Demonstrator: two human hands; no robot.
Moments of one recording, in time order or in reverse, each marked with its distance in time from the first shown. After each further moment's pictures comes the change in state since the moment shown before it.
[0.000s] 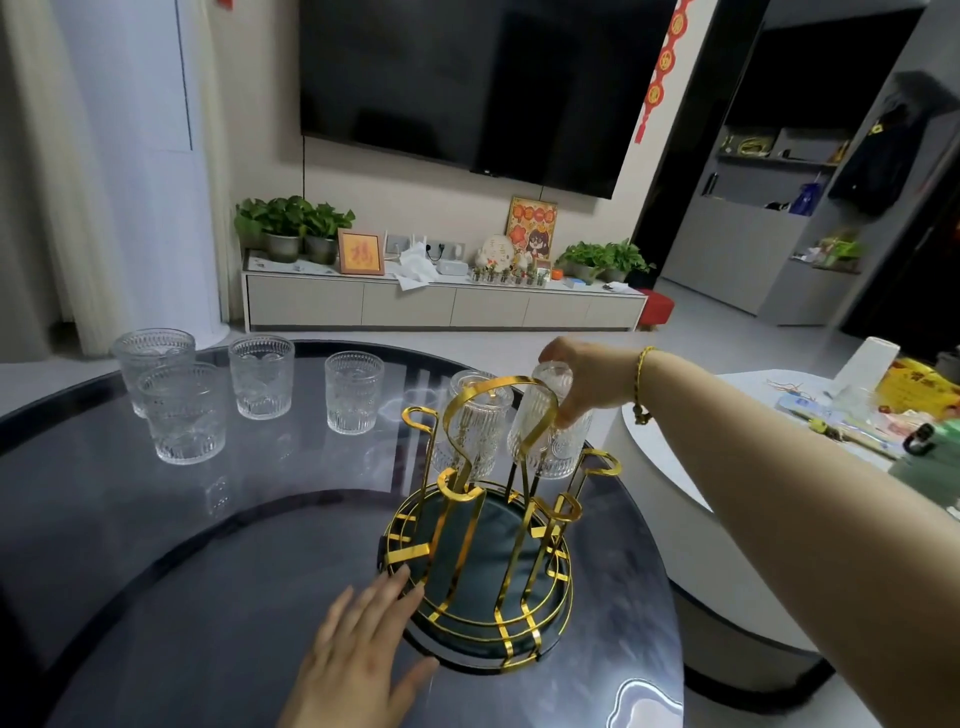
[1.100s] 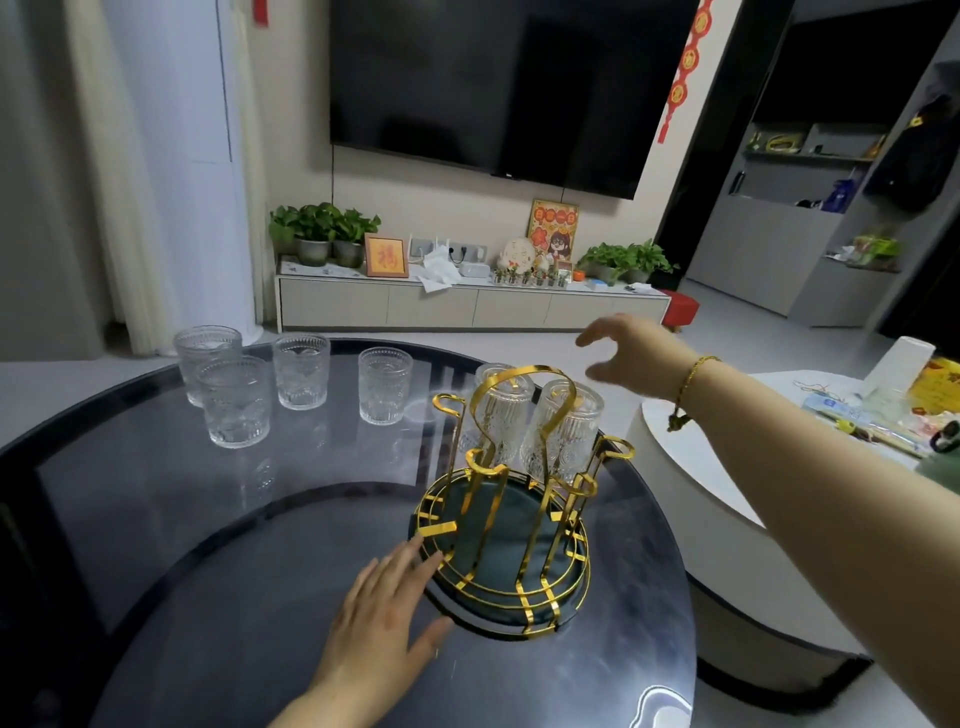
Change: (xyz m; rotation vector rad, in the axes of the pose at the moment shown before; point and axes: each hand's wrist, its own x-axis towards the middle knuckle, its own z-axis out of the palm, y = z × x) left_hand -0.009 -0.003 -0.002 -0.304 -0.092 -0.182; right_hand -0.047 -0.012 -0.009 0.017 0.371 -0.050
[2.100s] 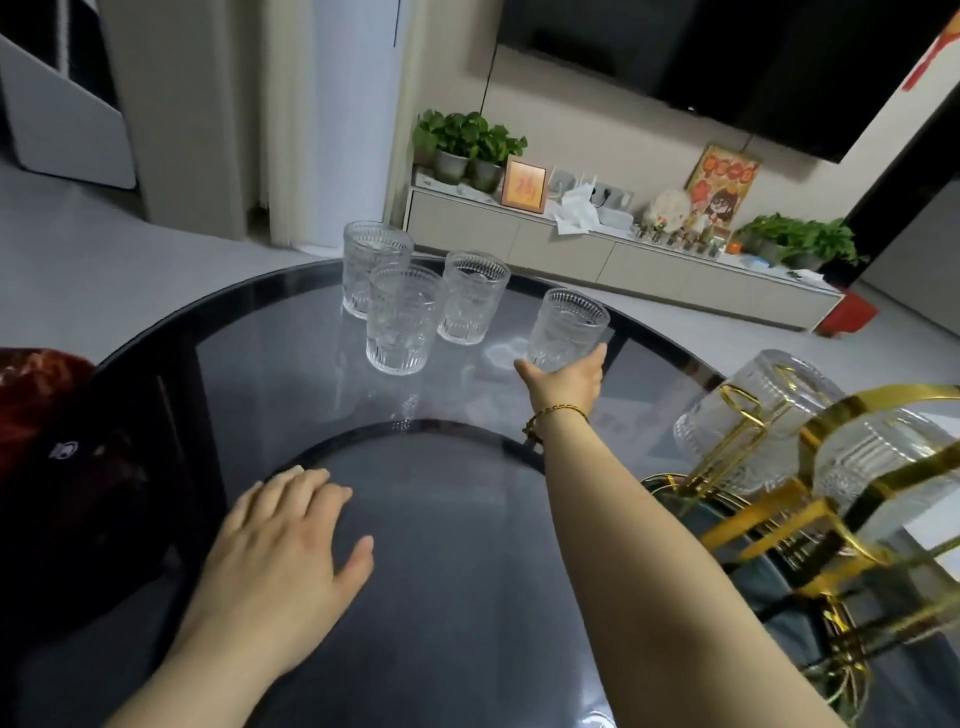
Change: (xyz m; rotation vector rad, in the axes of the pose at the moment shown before) left_hand -0.030 -0.143 -0.081 0.245 0.199 -0.441; right_hand 0.137 -0.160 0.272 0.868 0.187 0.506
